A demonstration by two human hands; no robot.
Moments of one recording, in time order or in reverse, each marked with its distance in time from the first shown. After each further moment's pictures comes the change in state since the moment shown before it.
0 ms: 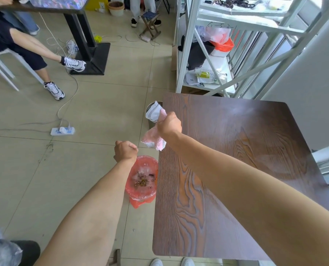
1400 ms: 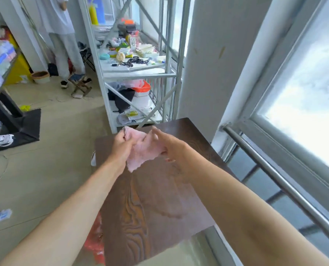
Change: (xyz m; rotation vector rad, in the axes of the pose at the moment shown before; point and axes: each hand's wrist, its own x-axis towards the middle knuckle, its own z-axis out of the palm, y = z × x) left_hand -0.213 0.229 -0.050 -0.635 -0.536 0.479; right_hand -0.130 0.081 -0.257 0.642 -0.071 0.230
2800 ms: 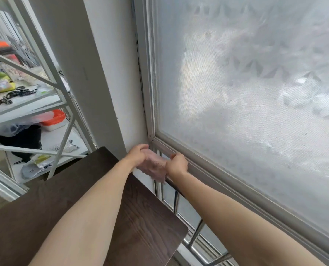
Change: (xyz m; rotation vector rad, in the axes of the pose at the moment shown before) left_hand 0.098 0.001 0.438 0.677 -0.674 0.082; right_hand 0.075 0.106 -0.359 -0.021 0.825 0.072
